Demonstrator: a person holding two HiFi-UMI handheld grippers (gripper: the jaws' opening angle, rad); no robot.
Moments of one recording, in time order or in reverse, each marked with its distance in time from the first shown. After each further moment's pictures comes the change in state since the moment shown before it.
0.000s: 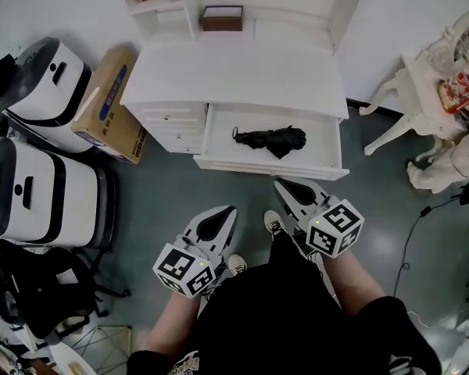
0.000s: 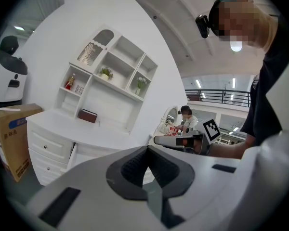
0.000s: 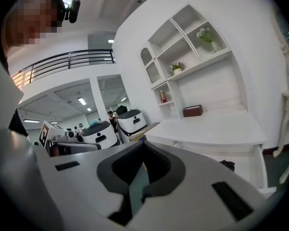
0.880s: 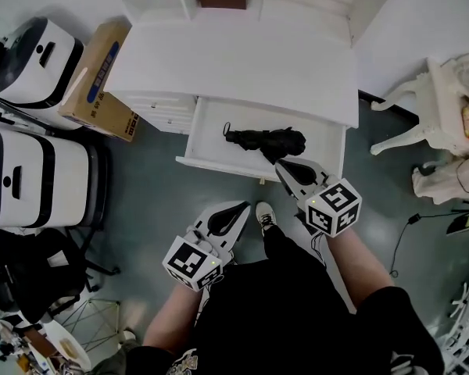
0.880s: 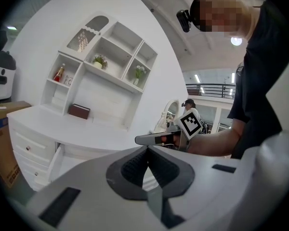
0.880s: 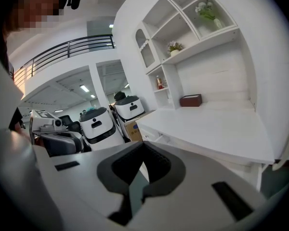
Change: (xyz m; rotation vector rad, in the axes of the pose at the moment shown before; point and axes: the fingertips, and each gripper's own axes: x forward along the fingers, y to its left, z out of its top) left arm 0.136 0.013 -0.015 0.028 0.048 -0.013; right arm 0.059 -0.148 -0.010 -0.052 0.187 0.069
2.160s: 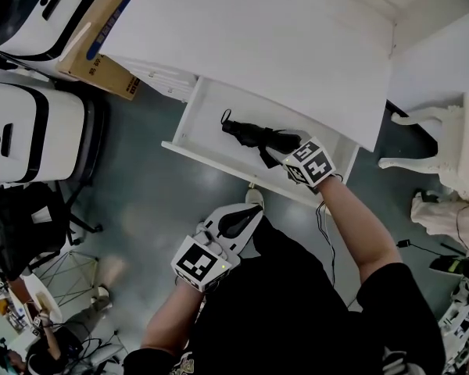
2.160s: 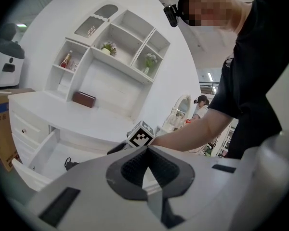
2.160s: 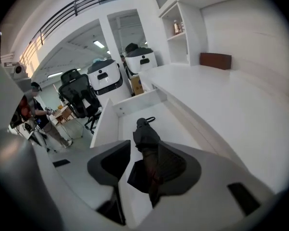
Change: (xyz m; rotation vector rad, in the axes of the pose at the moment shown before) left arm 0.093 0.013 -0.042 -0.084 0.064 0.101; right arm 0.132 -0.140 -0.132 -0.240 0.526 0.209
